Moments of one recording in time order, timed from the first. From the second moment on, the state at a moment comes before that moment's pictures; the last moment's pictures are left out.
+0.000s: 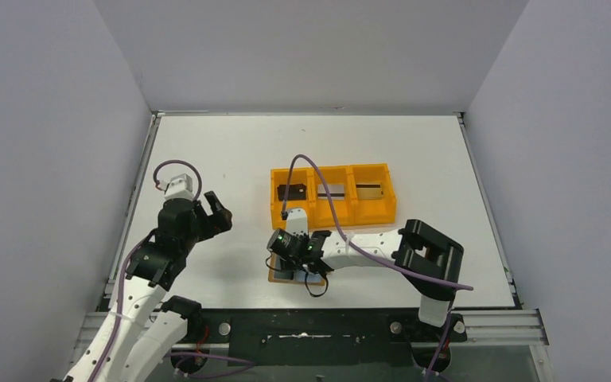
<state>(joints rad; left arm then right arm) -0.32 0.66 0.65 -0.56 -0.21 -0.57 1.19 1.82 1.11 -0.38 0.39 0.89</state>
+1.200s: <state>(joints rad) -0.76 1.15 0.41 -0.11 0.14 -0.89 1.09 1.48 0.70 0.03 0.17 0.96</state>
